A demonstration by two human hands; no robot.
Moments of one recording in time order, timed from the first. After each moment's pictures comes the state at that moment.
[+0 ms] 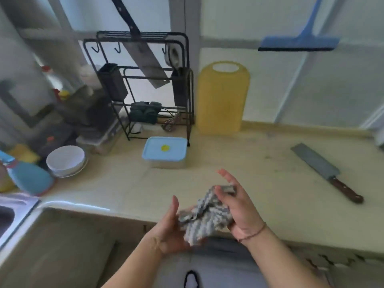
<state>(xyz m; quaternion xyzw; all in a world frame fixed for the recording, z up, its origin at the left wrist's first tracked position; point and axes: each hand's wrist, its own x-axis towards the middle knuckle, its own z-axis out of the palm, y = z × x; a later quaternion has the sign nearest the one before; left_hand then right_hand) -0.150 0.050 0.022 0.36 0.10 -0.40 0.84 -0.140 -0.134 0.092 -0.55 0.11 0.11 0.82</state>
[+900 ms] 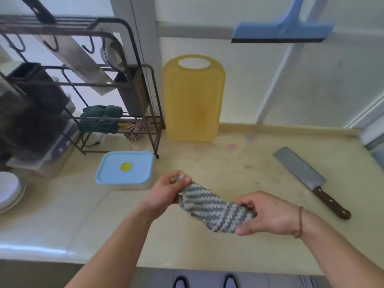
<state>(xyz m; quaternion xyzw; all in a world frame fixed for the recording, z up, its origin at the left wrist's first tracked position) 0.024 -0.036 0.044 0.64 0.02 -0.27 0.72 -0.041 -0.293 0.118 -0.85 -0.02 0.36 0.38</state>
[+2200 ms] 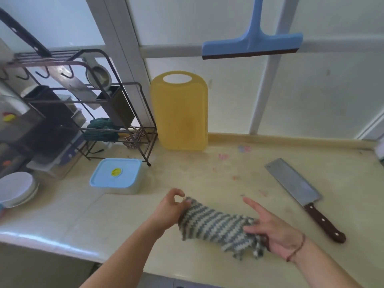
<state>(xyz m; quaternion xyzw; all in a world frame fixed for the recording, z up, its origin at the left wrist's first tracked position) -0.013 -0.127 0.033 0.78 0.11 -0.22 0.58 -0.051 -0.415 0.033 -0.50 0.15 0.35 0.78</state>
